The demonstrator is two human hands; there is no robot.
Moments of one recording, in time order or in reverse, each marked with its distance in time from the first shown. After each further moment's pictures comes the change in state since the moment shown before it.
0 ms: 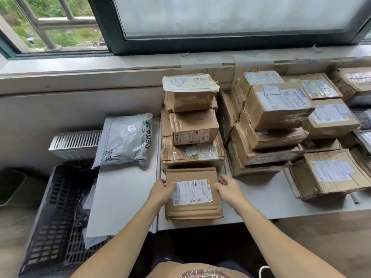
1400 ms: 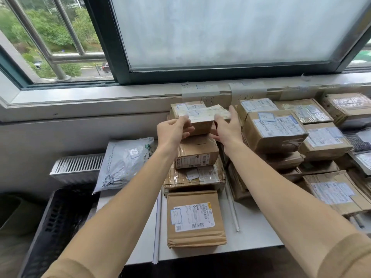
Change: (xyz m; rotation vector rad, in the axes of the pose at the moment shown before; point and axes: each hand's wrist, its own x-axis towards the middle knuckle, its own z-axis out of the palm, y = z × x) left_hand -0.027 0.238 -0.052 -0.706 0.090 0.457; right_hand 0.029 -0.227 -0.046 0.429 0.277 -0.434
